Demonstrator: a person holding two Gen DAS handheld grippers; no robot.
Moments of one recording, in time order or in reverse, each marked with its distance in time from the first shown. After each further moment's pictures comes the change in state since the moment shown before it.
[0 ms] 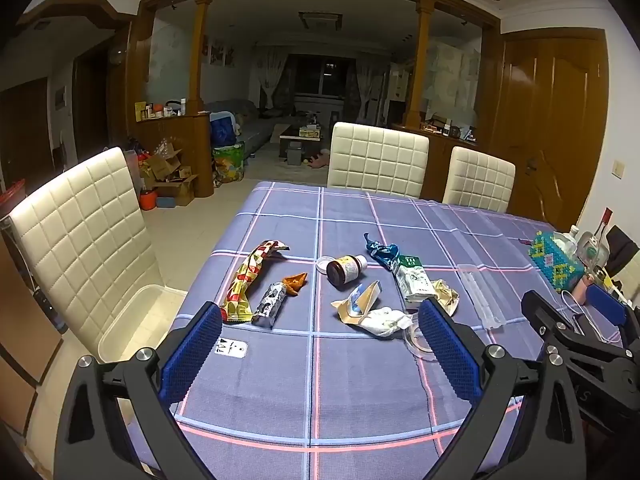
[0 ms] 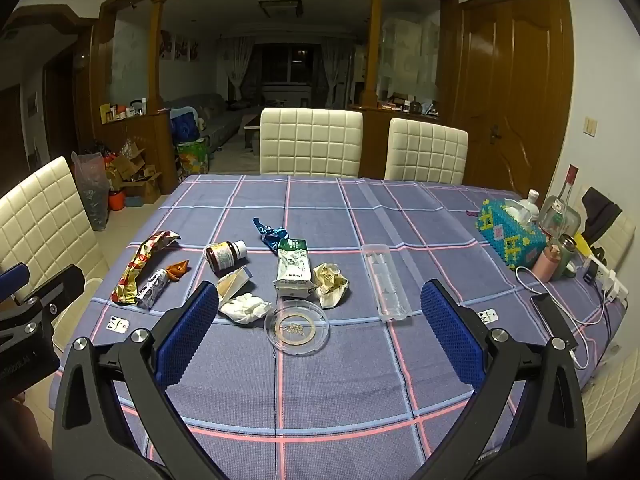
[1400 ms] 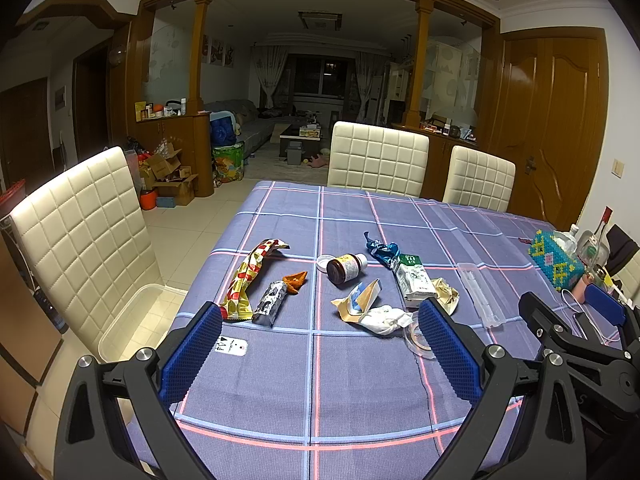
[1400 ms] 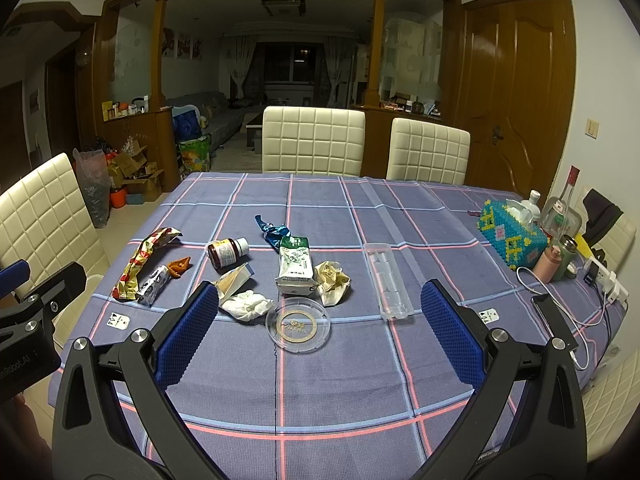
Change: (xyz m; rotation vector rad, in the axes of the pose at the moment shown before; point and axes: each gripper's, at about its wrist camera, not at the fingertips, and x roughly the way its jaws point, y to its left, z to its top) left arm -0.005 0.004 0.002 0.002 -0.002 -0.003; right arm 0.000 0.003 -0.002 -0.006 0.000 -0.002
